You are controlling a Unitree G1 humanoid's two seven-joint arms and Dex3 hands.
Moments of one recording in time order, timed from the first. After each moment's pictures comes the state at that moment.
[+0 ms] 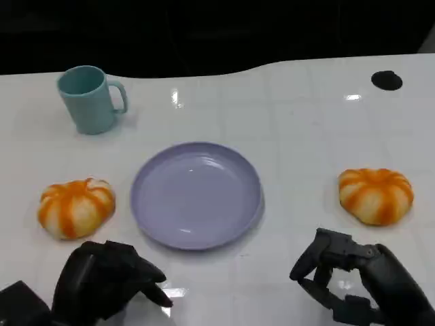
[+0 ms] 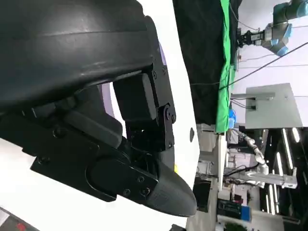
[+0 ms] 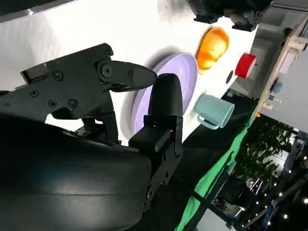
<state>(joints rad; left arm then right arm) -0.04 -0.01 0.11 0.62 -0.30 -0.58 -0.59 0.12 -0.16 0.14 0.11 -0.12 -0.52 0.21</state>
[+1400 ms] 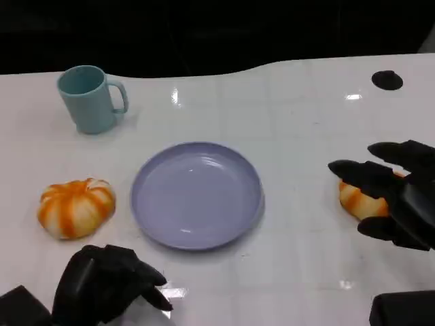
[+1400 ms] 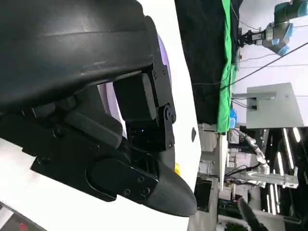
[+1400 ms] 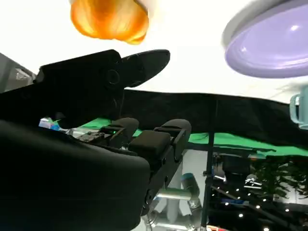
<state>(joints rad) -0.05 -0.01 0.12 0.66 -0.30 -0.62 -0.60 -0.02 -0.46 0.06 -0.24 -0.92 -0.26 0.01</state>
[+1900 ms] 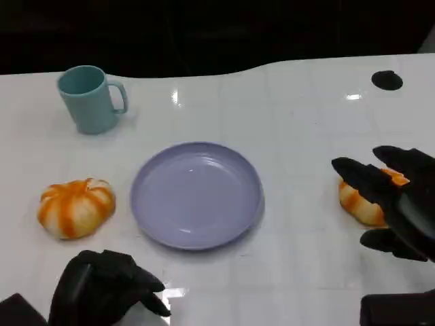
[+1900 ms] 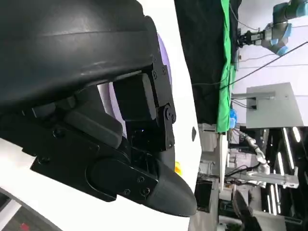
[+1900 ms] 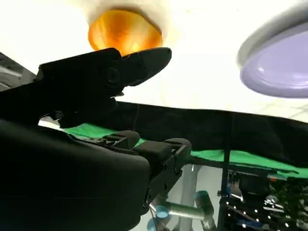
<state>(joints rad) -0.01 -0.01 0.12 0.61 -0.30 -0.62 -0.60 0.00 -0.46 0.12 -0.25 -0.99 -0.12 0.06</state>
